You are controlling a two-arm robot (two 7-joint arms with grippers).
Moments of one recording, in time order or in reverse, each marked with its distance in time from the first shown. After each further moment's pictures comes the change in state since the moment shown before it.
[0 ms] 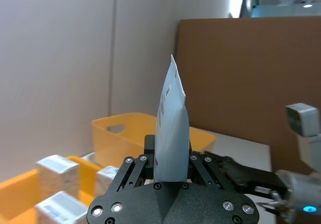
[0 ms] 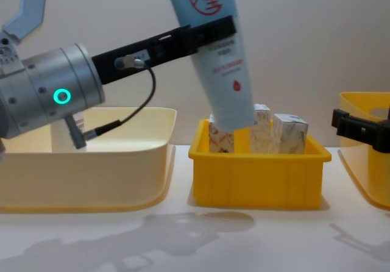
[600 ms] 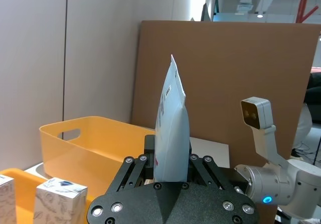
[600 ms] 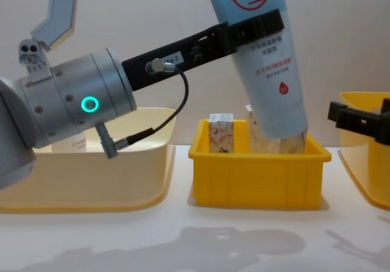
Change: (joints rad) left arm -0.005 -0.027 0.058 0.007 -0.046 0.006 -0.104; right arm -0.007 0.028 0.023 -0.025 0.073 0.019 0.098
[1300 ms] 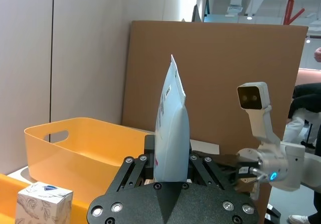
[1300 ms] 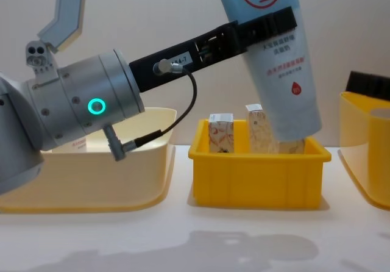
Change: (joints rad) left arm -0.001 -0.006 0.014 0.002 -0.012 0.001 -0.025; right arm -0.041 0.125 0.101 -0.070 0.307 0.103 0.306
